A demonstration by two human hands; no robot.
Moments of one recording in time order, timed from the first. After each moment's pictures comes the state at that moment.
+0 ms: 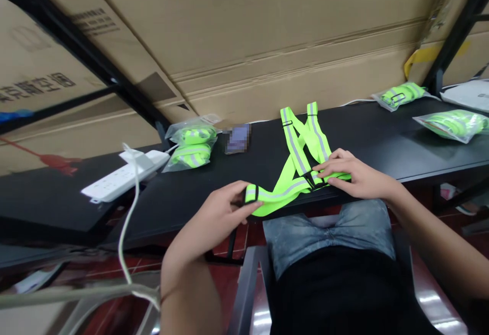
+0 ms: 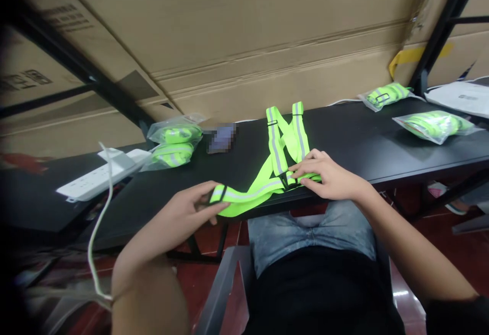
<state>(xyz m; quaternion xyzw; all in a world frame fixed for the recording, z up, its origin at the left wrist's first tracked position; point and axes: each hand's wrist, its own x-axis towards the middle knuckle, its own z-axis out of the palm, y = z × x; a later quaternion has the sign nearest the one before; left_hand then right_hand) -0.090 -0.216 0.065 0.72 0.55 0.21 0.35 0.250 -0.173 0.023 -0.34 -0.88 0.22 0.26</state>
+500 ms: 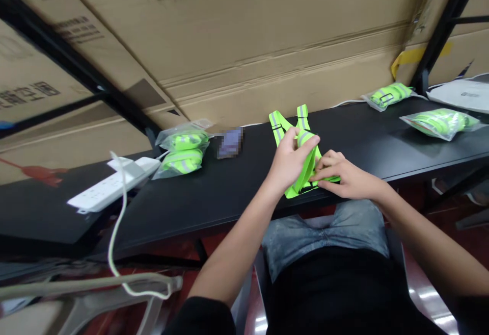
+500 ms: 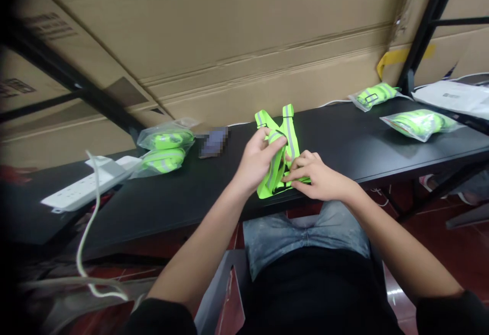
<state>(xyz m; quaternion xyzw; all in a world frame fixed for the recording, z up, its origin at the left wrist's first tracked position) 0.068 -0.140 0.055 0.63 0.36 0.49 0.49 0.251 -0.174 0.015 -0.34 -0.89 0.16 0.27</state>
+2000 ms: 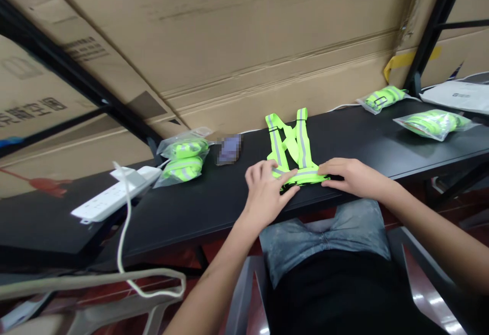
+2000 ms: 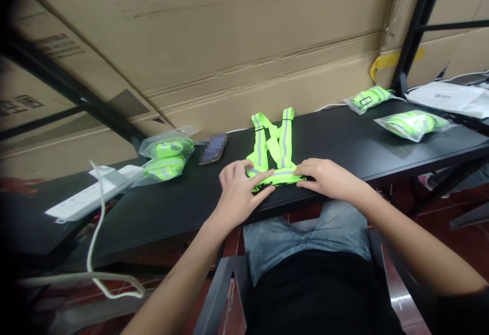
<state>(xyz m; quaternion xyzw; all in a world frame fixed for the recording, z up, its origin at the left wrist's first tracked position) 0.004 -0.173 0.019 0.86 0.45 0.21 -0.05 0.273 -0.174 0.013 -0.36 -0.89 0.10 0.27</state>
